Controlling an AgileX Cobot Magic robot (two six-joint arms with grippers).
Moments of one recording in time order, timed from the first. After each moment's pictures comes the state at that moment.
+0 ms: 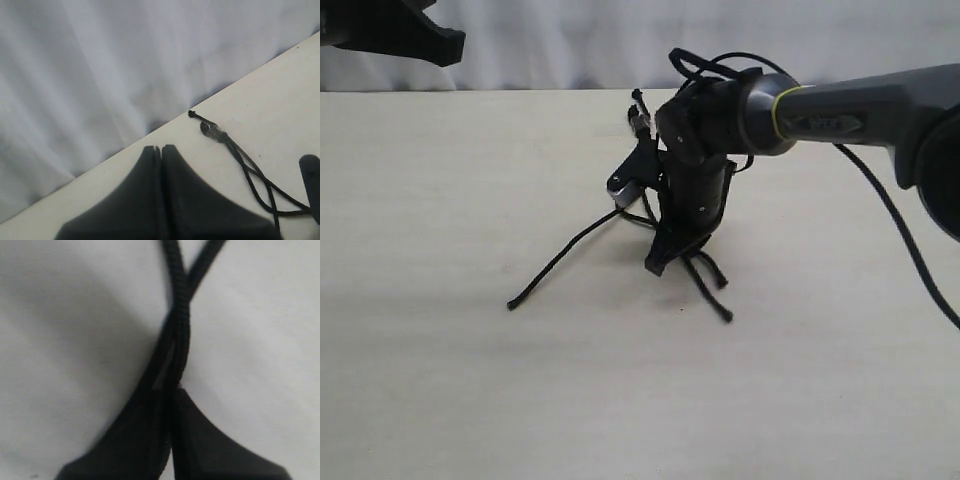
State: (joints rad) left arm -0.21 1.27 -0.92 -0.04 0.07 0.26; right arm 0.52 2.24 -1.59 -0.18 0.92 -0.25
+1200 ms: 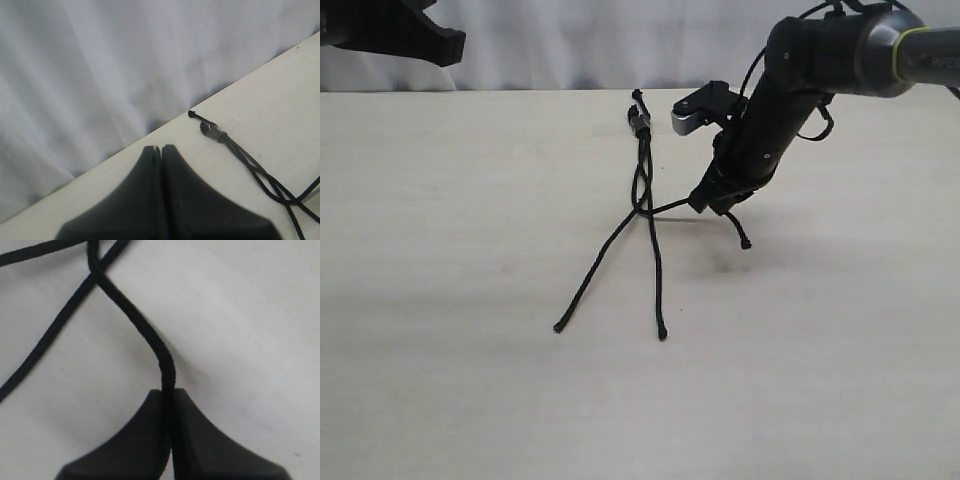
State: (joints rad) left arm -0.21 1.27 -0.92 -0.04 0.07 0.26; right arm 0.28 2.14 -1.58 0.14 0.88 -0.50
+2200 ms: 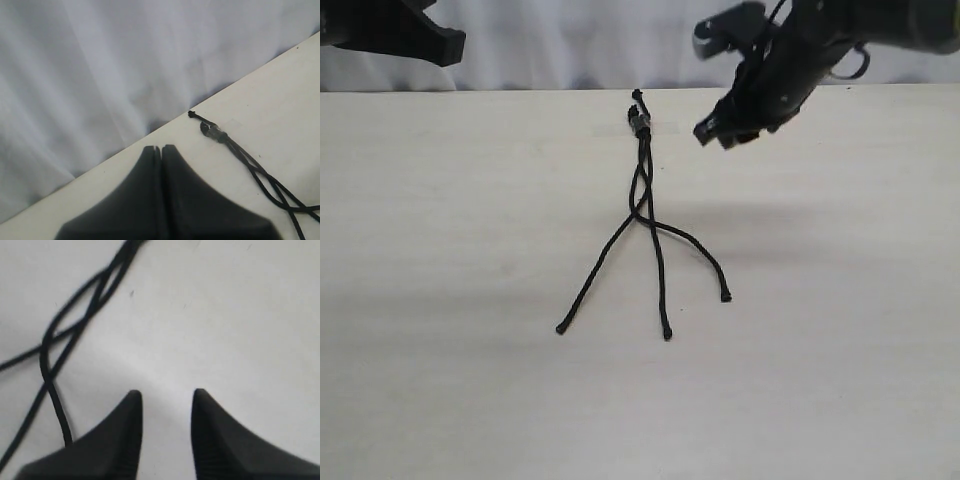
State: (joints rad) left arm -0.21 1.27 -0.92 -0.04 0.07 0.26; right arm 0.29 1.95 -1.57 -0.03 0.76 -0.22
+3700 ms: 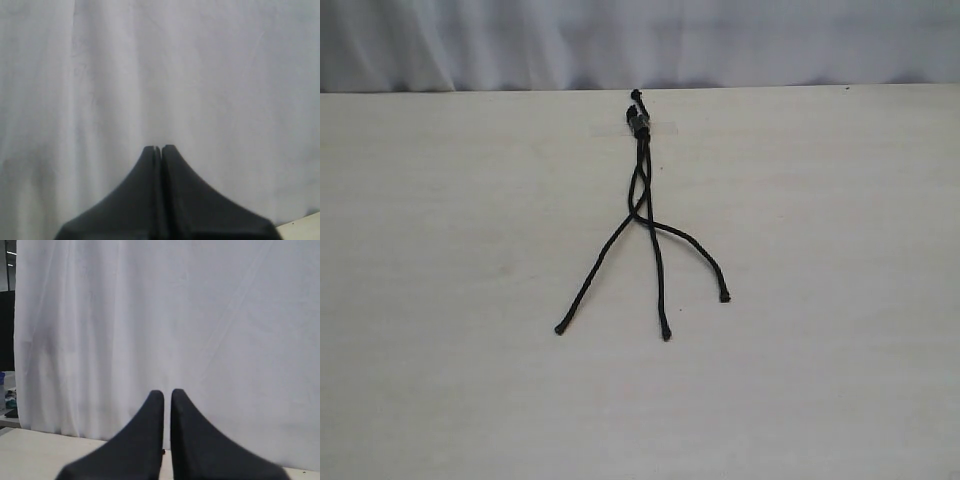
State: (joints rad) left arm -0.21 0.46 -0.46 -0.14 -0.22 0.19; right arm 0.29 0.26 -0.27 -0.02 -0.12 0.05
